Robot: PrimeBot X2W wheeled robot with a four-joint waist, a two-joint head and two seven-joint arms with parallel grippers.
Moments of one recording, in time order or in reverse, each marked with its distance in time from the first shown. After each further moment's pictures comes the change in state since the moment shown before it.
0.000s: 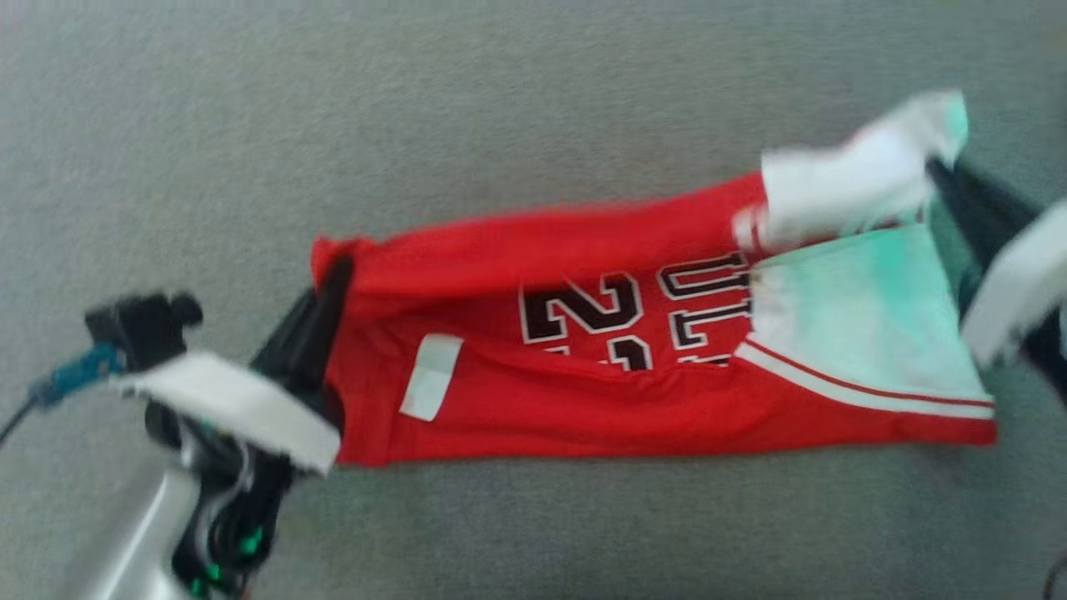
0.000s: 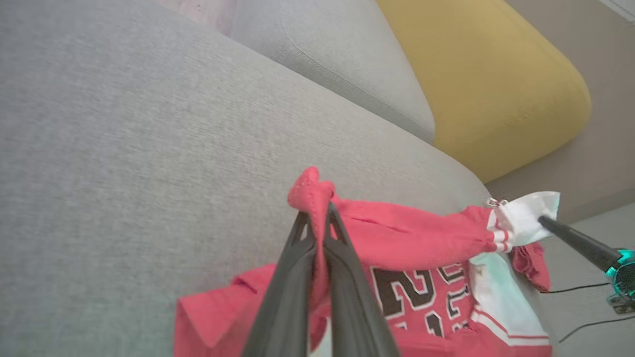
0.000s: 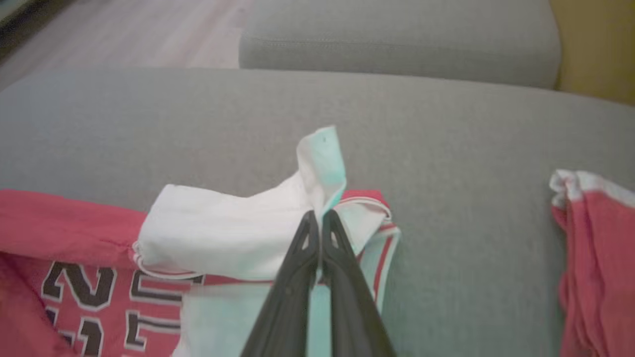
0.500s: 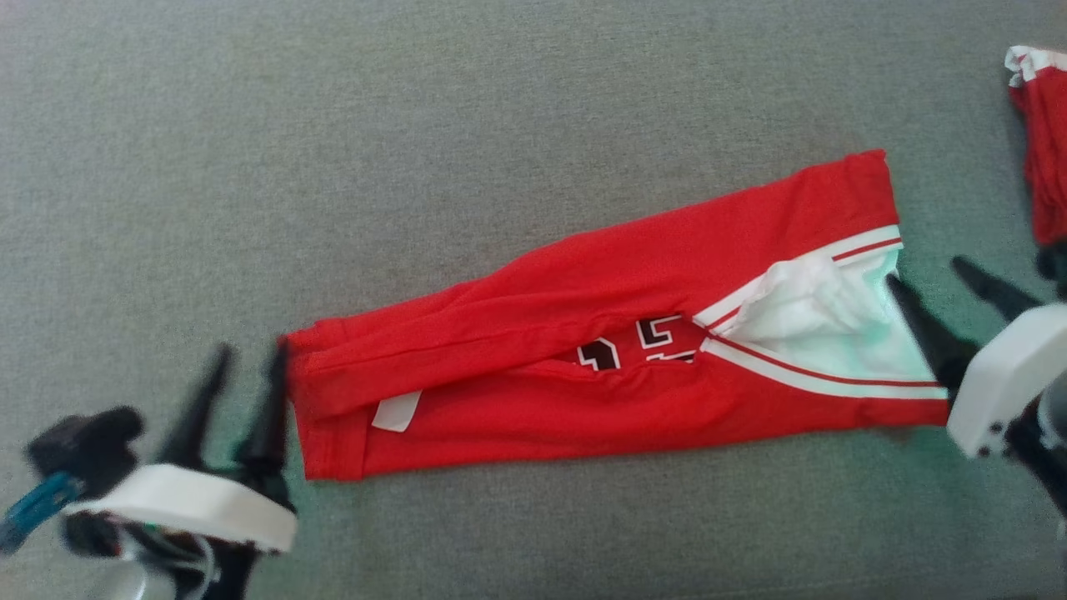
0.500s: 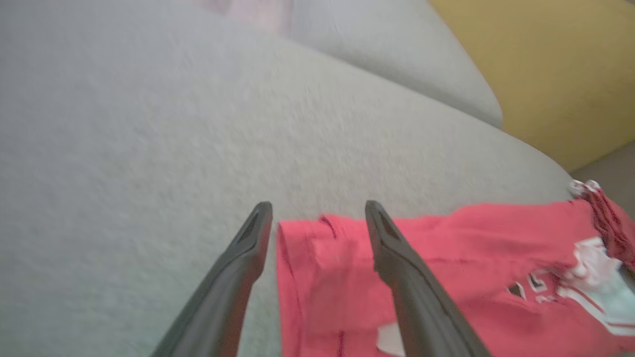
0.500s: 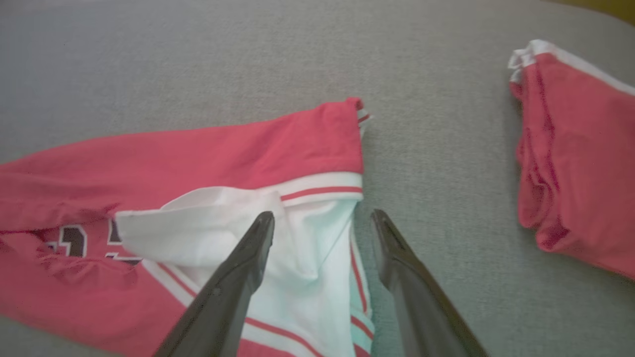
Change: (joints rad) left arm 0.258 0.076 0.039 -0.086 0.104 0.129 -0.135; right arm 0.261 0.051 -0.048 -0.150 -0.057 0.000 0.071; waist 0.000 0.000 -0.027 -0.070
